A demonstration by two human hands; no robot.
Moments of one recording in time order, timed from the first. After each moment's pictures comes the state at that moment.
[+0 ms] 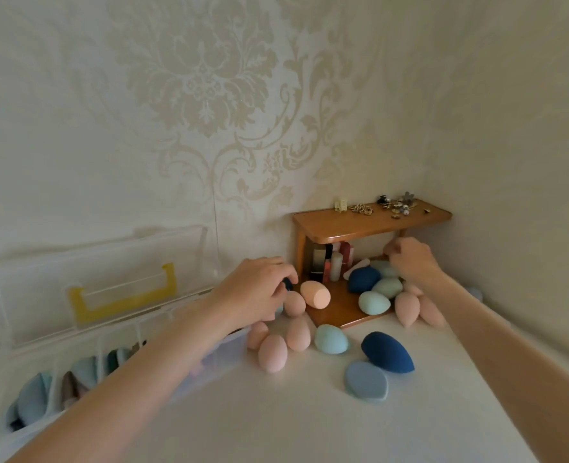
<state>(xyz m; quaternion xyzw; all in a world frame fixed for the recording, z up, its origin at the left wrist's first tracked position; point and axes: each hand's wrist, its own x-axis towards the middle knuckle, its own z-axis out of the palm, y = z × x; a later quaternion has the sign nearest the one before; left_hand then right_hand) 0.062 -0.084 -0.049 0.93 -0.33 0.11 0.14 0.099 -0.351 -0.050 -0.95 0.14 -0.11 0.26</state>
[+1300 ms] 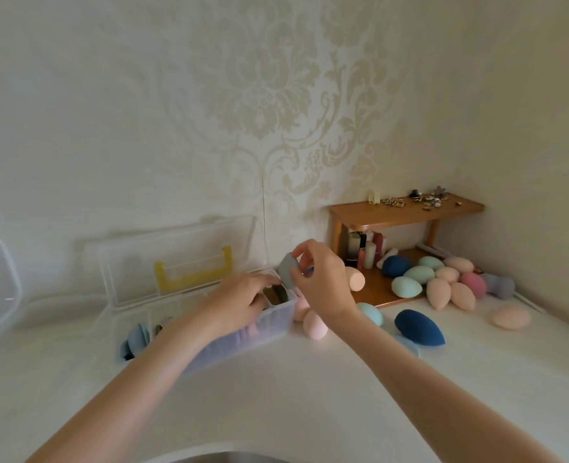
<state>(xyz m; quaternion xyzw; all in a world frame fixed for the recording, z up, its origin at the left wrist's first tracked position) 0.017 -0.002 -0.071 0.94 -0.24 0.06 0.21 0.023 -0.158 -0.069 -0.87 -0.11 -0.26 0.41</state>
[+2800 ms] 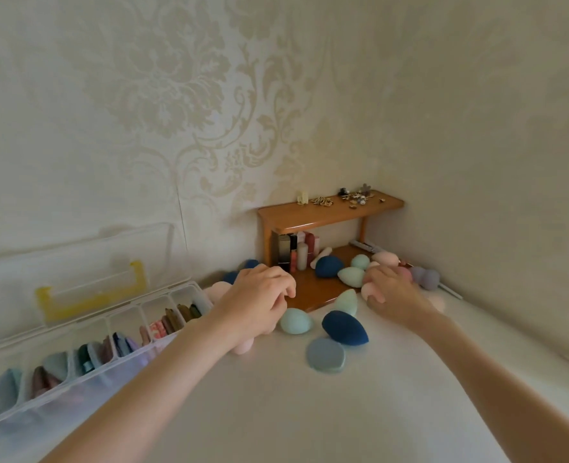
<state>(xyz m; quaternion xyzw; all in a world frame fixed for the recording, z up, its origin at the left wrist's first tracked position) 0.029 -0.122 -0.068 0.91 -0.37 0.13 0.14 0.020 -0.378 -0.097 -0.99 0.05 -0.06 0.07</state>
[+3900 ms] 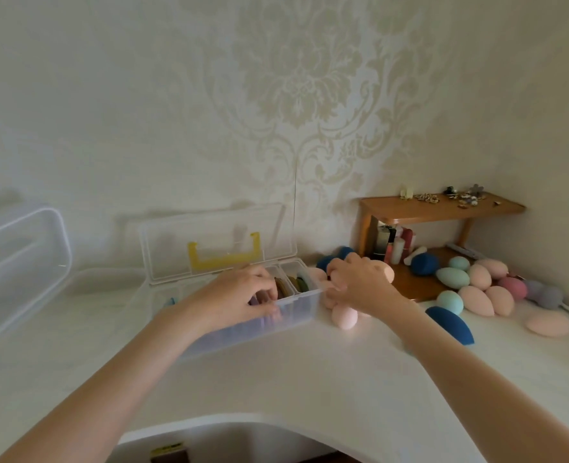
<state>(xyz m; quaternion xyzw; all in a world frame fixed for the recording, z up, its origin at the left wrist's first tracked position) -0.012 0.039 -0.066 0.96 -0.25 0.03 0.14 0.044 -0.183 -0.087 -0.99 -0.13 -0.04 0.02</state>
